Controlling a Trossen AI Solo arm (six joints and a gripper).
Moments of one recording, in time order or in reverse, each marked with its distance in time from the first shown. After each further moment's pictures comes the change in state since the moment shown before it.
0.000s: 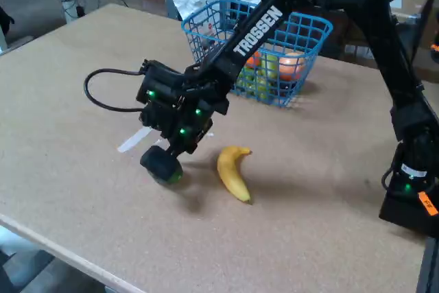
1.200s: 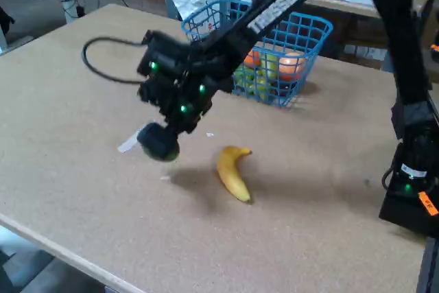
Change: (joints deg) arm 0.4 -9.5 0.0 -4.7 -0.3 0.2
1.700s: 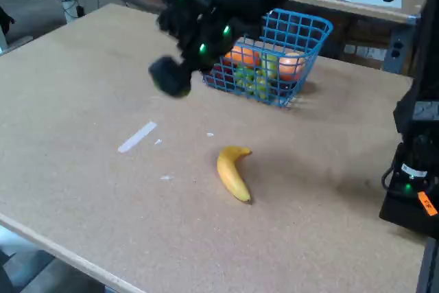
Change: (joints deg) arm -3.2 -17.9 0.0 -8.7 10.0 0.0
